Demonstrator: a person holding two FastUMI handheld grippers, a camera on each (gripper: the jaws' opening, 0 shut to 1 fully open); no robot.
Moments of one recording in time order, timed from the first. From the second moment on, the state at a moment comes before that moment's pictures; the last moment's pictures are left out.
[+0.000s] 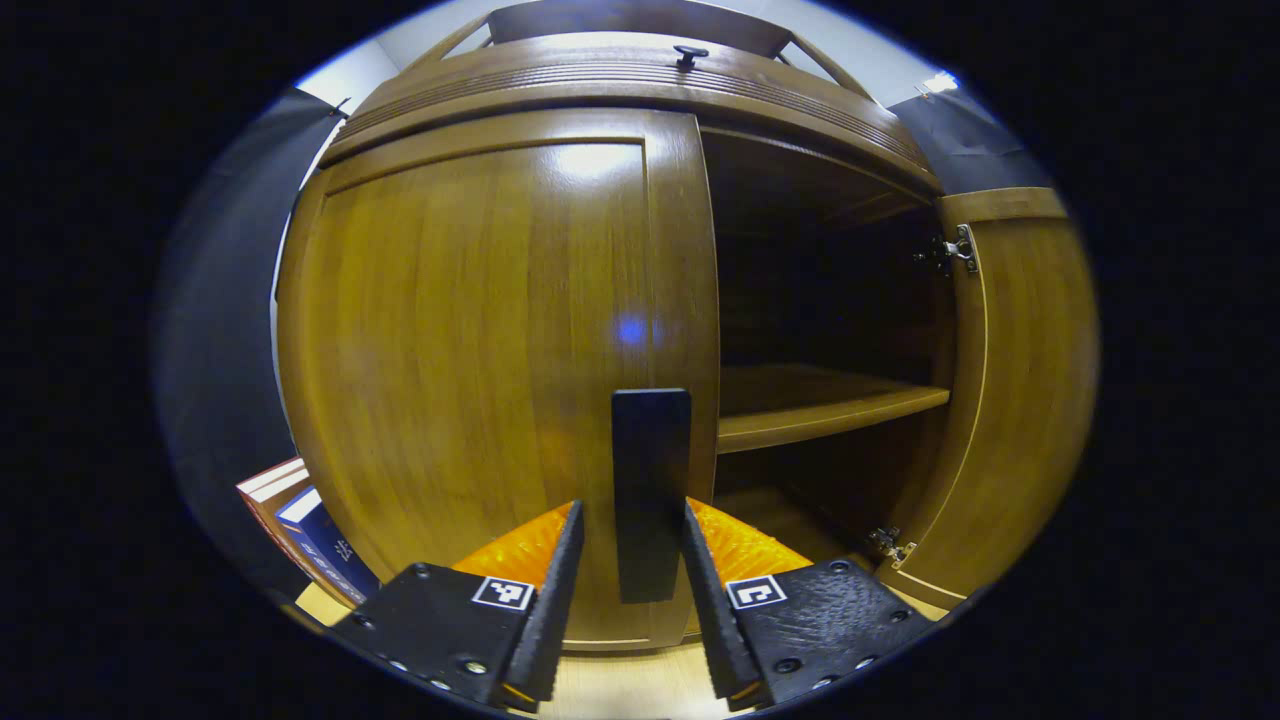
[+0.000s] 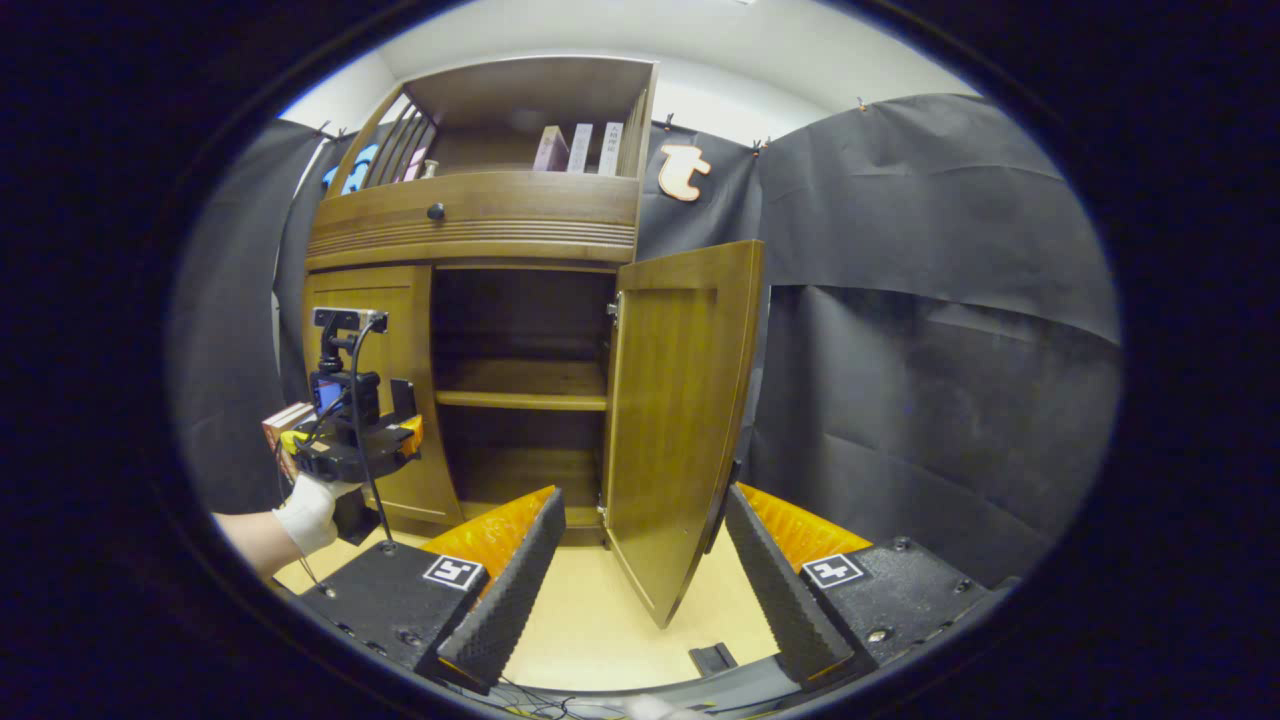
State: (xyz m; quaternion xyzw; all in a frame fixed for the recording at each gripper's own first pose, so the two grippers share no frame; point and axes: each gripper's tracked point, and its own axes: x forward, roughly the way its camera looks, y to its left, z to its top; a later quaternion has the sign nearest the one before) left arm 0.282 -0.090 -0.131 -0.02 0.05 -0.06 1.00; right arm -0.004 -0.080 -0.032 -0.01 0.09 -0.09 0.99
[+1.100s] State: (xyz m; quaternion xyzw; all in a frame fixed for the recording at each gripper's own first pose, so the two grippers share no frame) left arm 0.214 -0.079 -0.134 -0.02 0.05 -0.11 0.99; right arm -0.021 -0.066 -0.045 0.00 0.09 -0.06 0.99
